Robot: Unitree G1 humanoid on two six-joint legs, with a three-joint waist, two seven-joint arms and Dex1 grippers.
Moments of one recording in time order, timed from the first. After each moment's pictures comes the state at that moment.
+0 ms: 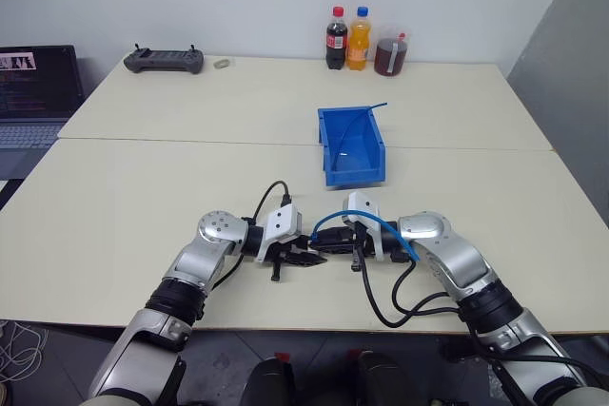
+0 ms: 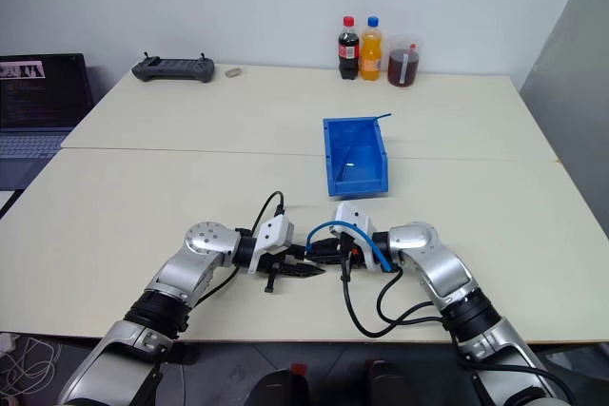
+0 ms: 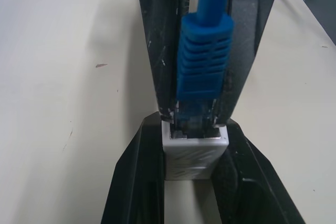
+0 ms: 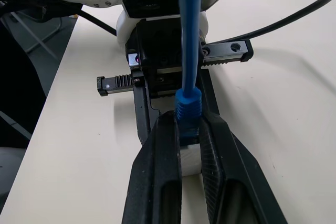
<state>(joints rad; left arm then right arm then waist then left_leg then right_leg) -0.52 0.48 -0.29 0.40 -0.15 -0.01 -1.33 -0.51 -0.36 0.41 0.06 0.23 0.35 1.02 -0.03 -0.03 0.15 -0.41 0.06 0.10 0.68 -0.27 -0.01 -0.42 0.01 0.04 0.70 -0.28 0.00</state>
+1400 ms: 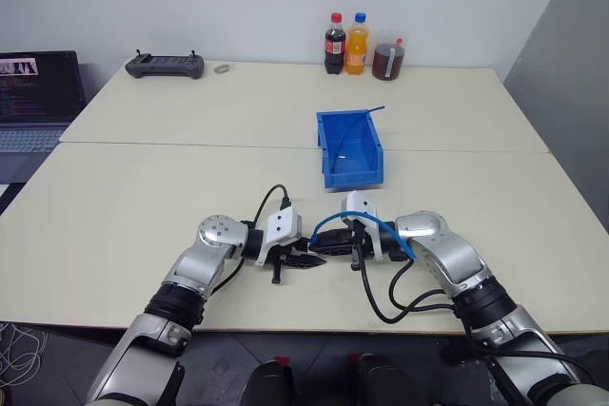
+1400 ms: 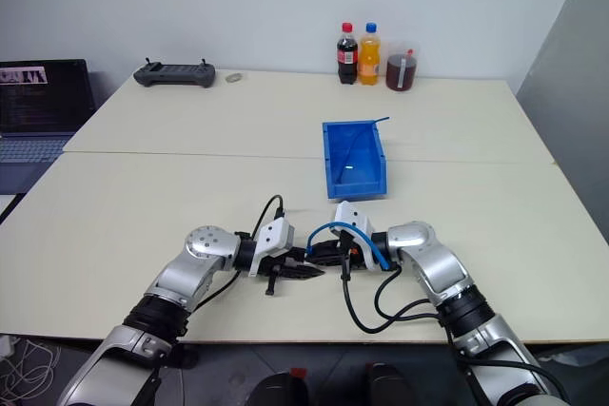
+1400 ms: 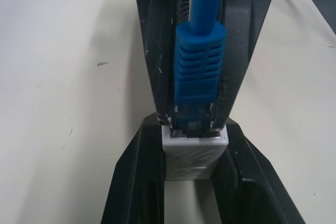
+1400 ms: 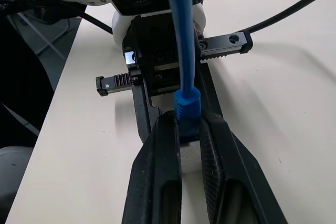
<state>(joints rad) -0.49 0.48 -0.29 0.37 -0.13 0.01 -1.30 -0.52 -0.34 0.40 0.13 0.22 0.38 1.07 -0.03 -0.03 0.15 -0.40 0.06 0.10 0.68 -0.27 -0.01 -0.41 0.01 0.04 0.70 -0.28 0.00</state>
